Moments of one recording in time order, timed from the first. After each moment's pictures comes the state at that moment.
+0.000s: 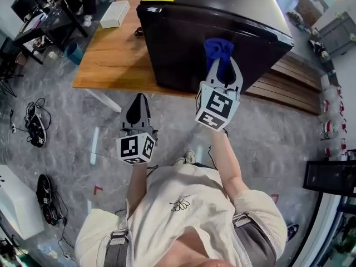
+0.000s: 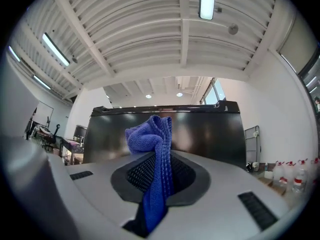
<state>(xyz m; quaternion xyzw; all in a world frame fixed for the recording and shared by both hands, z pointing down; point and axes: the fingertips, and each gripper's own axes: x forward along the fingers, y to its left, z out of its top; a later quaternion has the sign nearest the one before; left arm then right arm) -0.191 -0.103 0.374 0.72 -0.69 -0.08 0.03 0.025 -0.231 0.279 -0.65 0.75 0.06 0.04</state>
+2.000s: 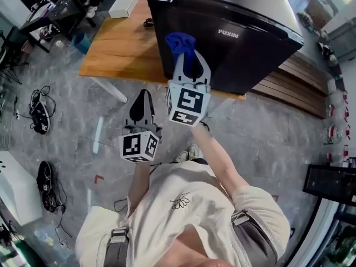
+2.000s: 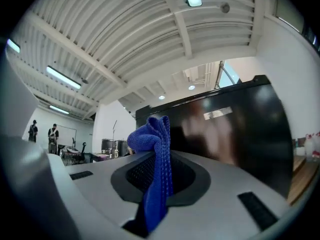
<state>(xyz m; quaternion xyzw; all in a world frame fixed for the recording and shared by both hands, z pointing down) -0.190 -0.079 0.369 0.71 -0.70 -0.09 0.03 -0.093 -0.204 0.300 -0.55 0.83 0.00 0.08</state>
